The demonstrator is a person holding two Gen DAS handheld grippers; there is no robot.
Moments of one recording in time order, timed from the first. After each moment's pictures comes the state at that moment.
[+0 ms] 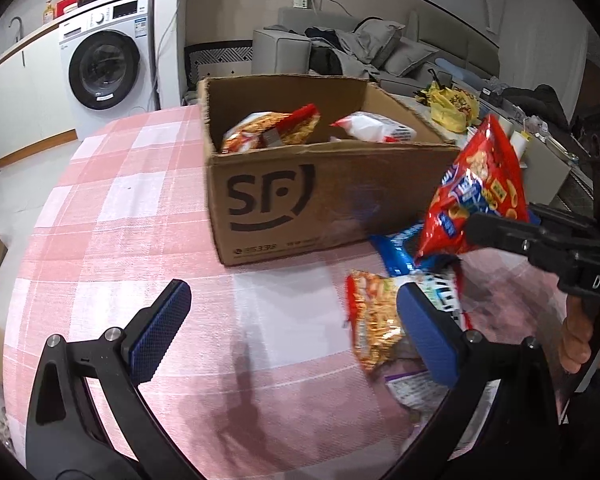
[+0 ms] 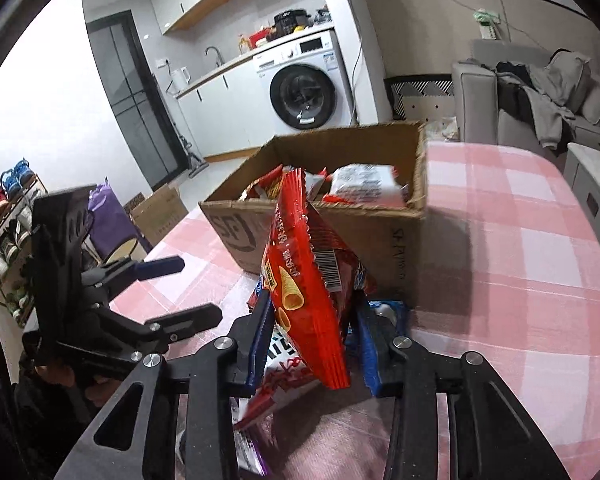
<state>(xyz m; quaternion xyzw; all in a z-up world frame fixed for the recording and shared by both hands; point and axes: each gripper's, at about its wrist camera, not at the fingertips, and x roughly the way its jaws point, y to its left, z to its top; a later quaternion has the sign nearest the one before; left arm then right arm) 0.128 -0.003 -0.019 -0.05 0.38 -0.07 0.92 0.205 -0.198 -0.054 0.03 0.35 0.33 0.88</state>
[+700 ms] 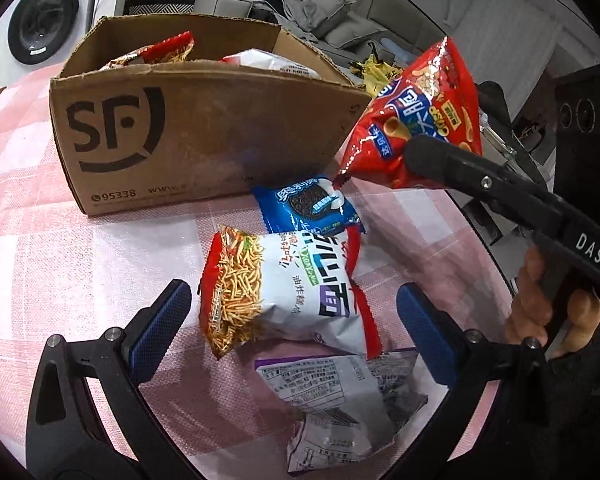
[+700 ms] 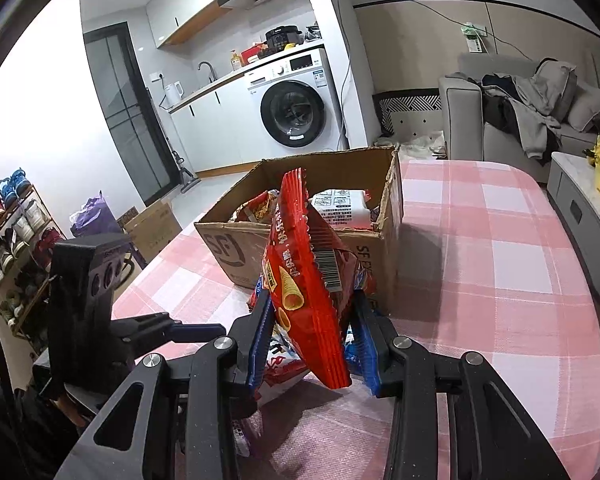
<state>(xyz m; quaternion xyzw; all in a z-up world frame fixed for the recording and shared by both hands) 0.128 -0.049 -0.040 -0.12 0.43 -0.20 0.87 0.192 -0.215 -0.037 0.03 0.33 0.32 0.89</state>
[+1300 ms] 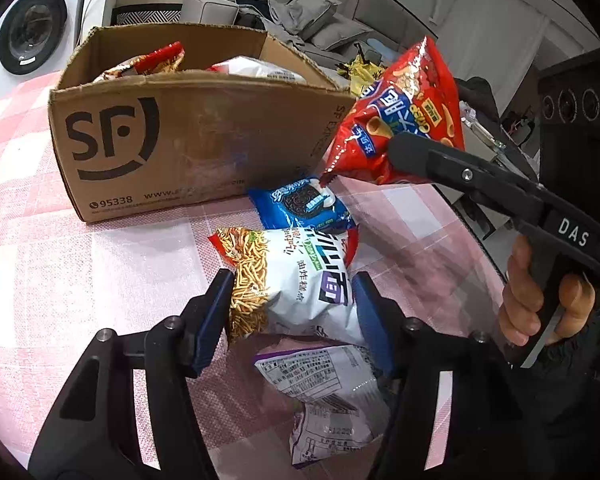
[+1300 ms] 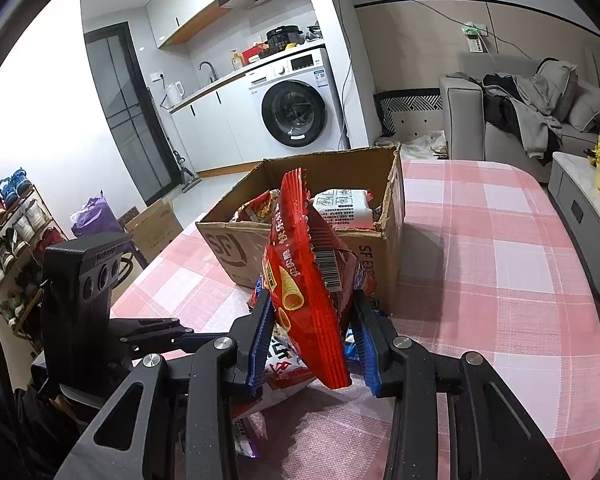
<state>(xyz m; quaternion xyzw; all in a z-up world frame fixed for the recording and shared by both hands) 0.117 -0.035 -0.027 -0.11 0.42 -0.22 0.87 0.192 -0.215 -0.036 0.03 0.33 0.32 0.89</state>
